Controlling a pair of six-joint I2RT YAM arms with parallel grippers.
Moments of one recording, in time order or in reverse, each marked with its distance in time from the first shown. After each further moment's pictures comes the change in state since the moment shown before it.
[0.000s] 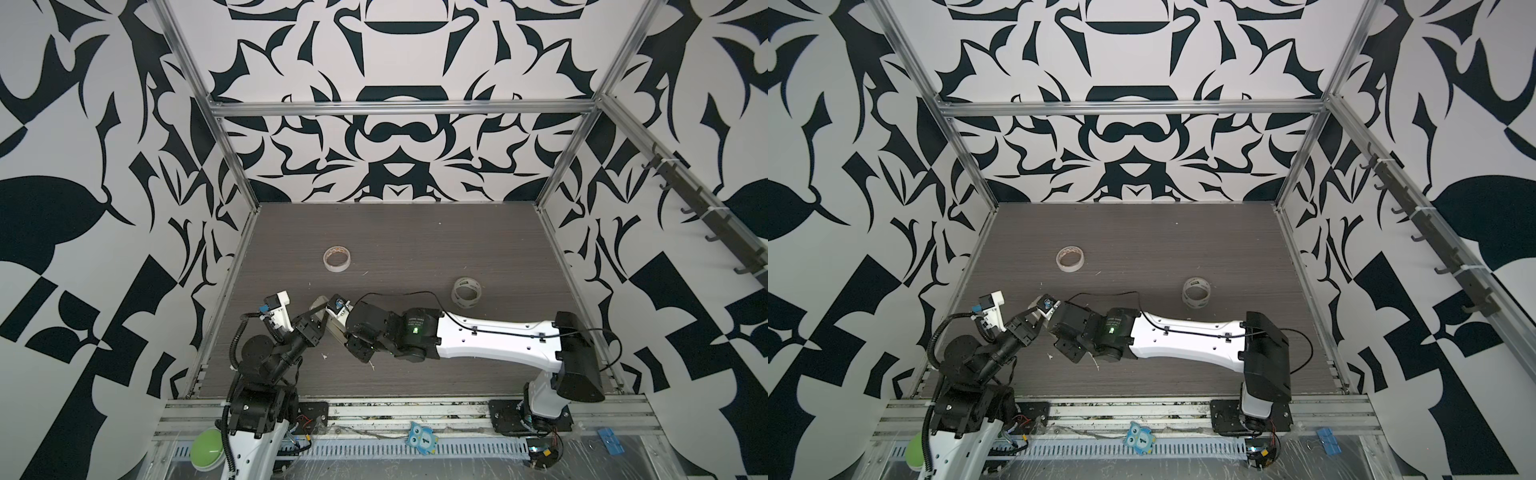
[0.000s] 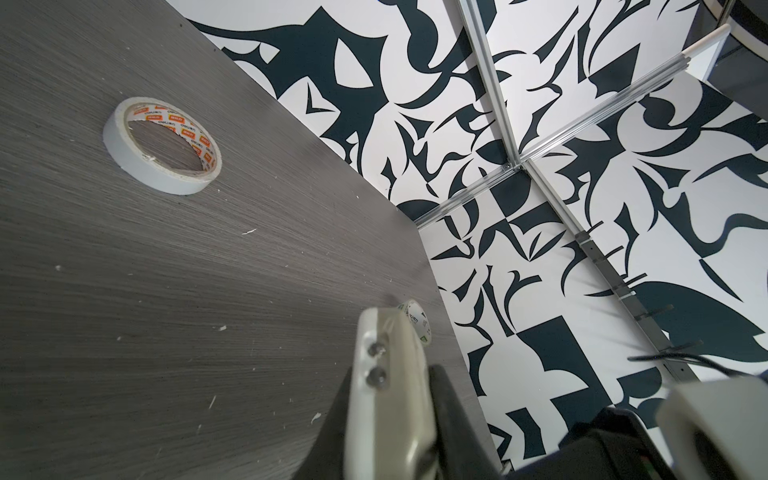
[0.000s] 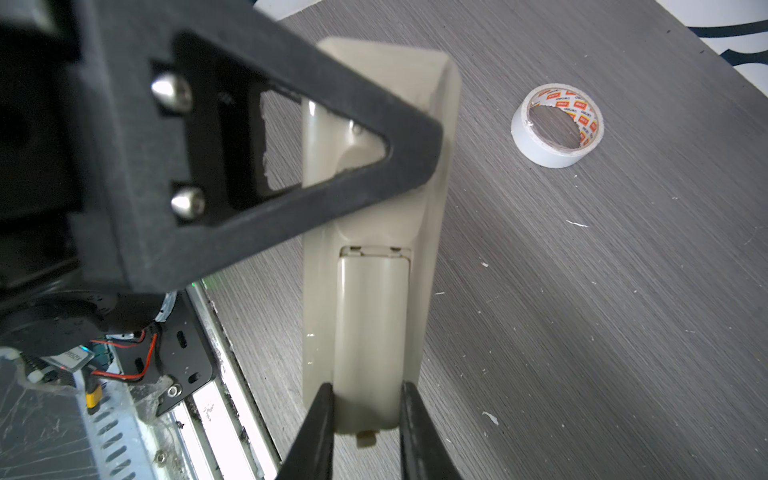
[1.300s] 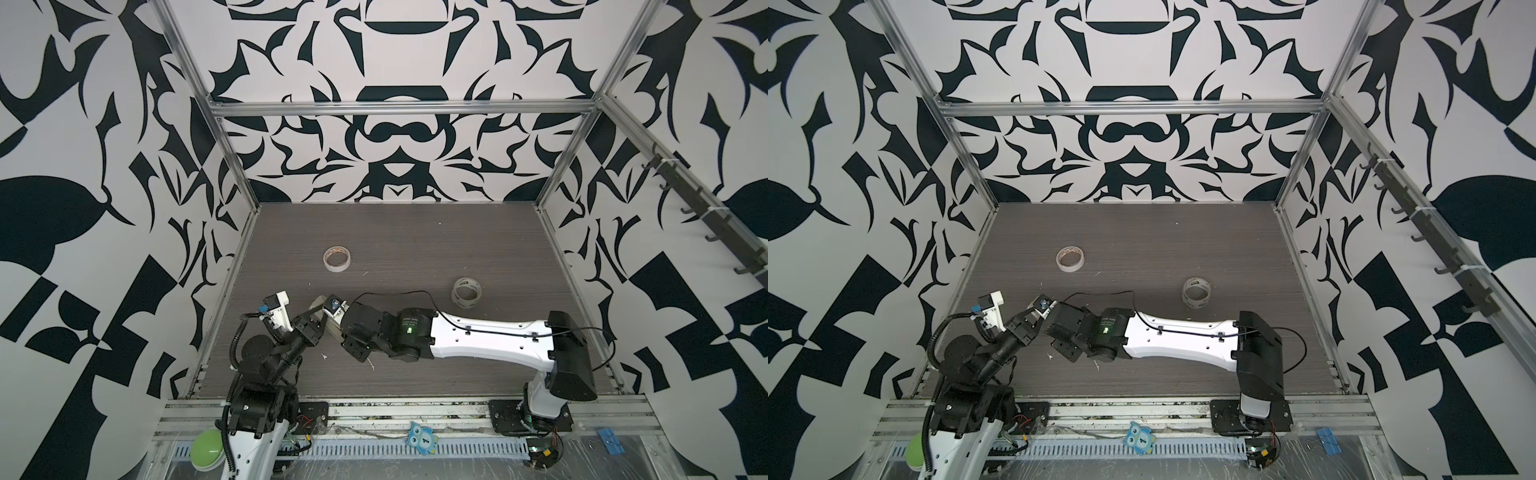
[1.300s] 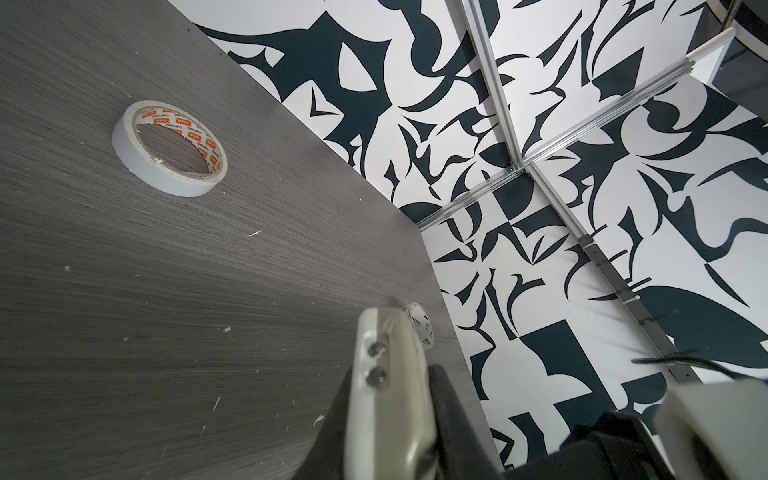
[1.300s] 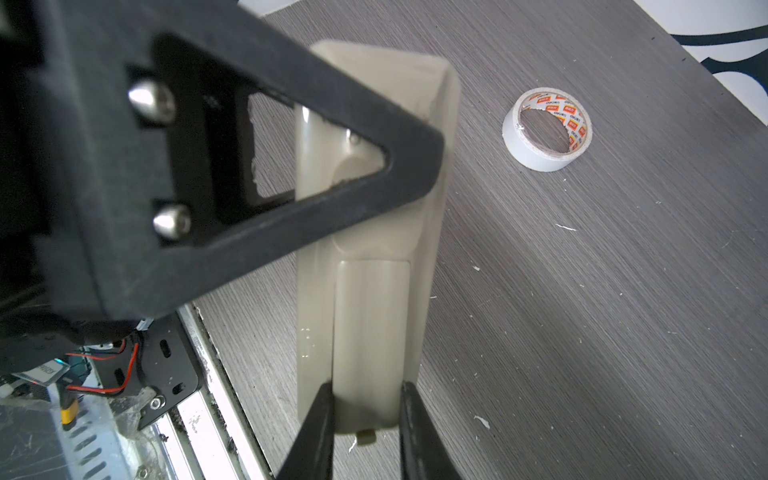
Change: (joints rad) left arm 0.001 0.000 0.000 -0.003 -0.010 -0.001; right arm 0.005 0.035 0.038 -0.025 0.033 -0.007
